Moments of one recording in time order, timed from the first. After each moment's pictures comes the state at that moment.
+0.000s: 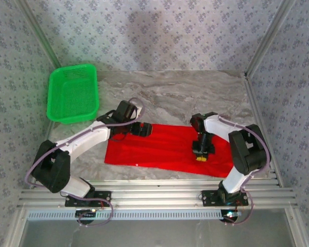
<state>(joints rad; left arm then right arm) -0.62 1.47 1.00 -0.46 0.14 -0.35 0.38 1.66 0.94 -1.14 -0.11 0.54</state>
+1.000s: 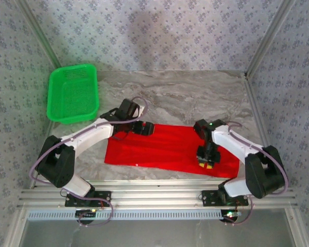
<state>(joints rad) -0.62 1.53 1.05 -0.46 0.17 -0.32 0.42 1.38 0.84 -1.23 -0.07 0.77</state>
